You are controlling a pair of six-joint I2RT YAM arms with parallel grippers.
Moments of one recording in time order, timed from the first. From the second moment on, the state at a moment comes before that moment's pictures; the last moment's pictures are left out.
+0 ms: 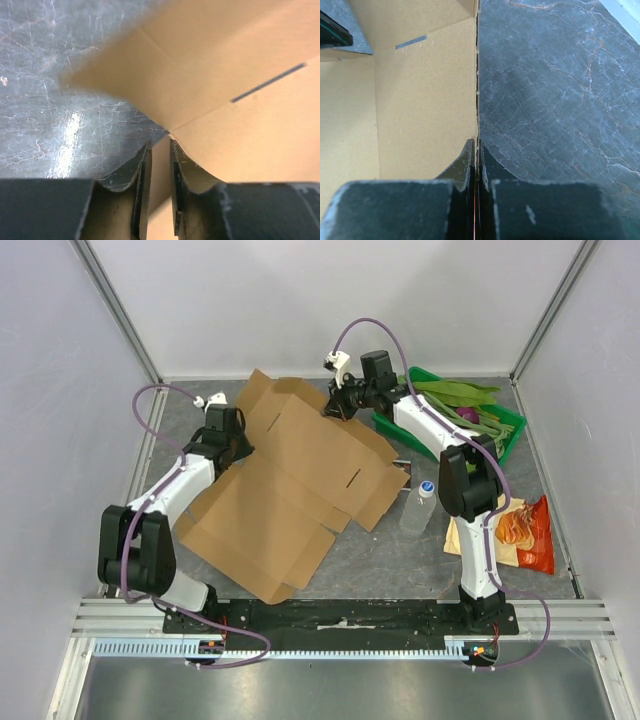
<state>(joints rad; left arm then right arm) -0.21 1.52 1.03 -0.23 -0.18 -0.50 0.42 2.19 1.90 -0.28 -0.64 -0.22</state>
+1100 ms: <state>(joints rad) -0.30 1.52 0.94 -0.24 -0.25 -0.55 0.44 2.19 1.88 -0.29 -0.66 -0.21</state>
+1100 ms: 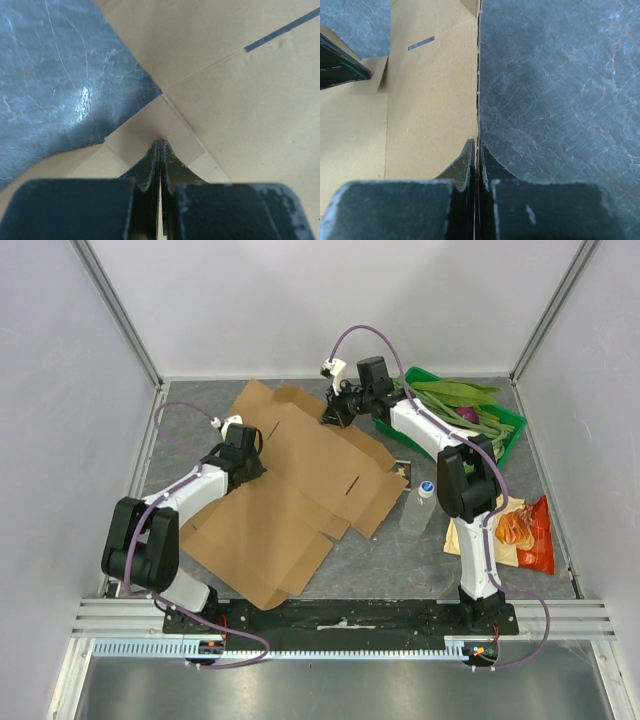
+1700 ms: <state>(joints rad) -0.26 1.43 0.92 -0.05 -0.04 -0.60 0.45 2.14 1.79 -0.29 -0.65 -0.23</state>
